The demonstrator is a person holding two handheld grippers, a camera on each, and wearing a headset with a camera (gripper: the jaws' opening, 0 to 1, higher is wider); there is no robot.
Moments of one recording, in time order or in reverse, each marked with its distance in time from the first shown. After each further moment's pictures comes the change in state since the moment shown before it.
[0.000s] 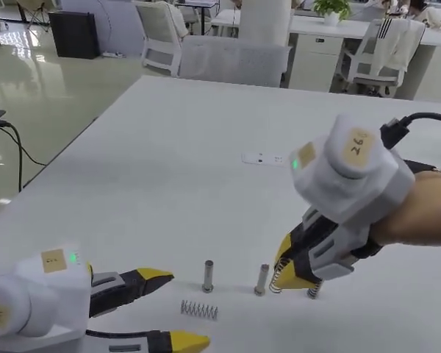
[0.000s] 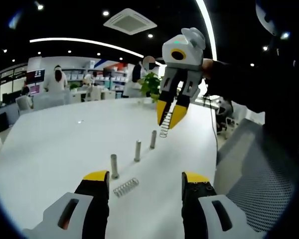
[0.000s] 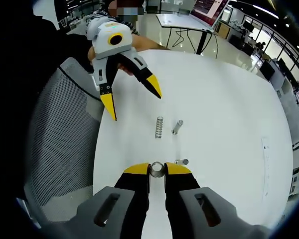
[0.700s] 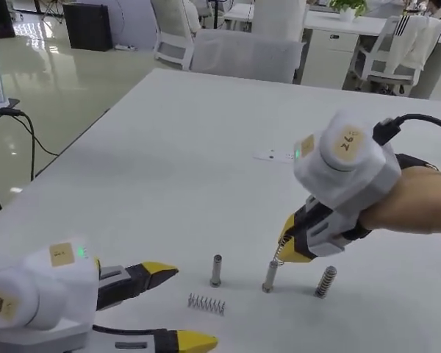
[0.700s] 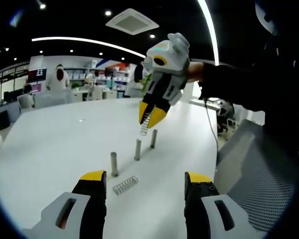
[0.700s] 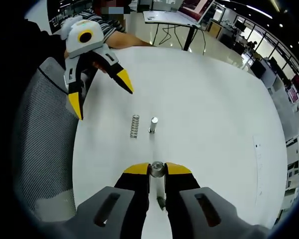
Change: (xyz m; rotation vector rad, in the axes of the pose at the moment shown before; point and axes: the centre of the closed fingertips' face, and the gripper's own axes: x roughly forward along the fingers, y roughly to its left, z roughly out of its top) left arm -0.002 -0.001 -0.004 -0.015 -0.001 0.009; right arm 0.018 -0.046 -0.006 0.022 0.005 -0.091
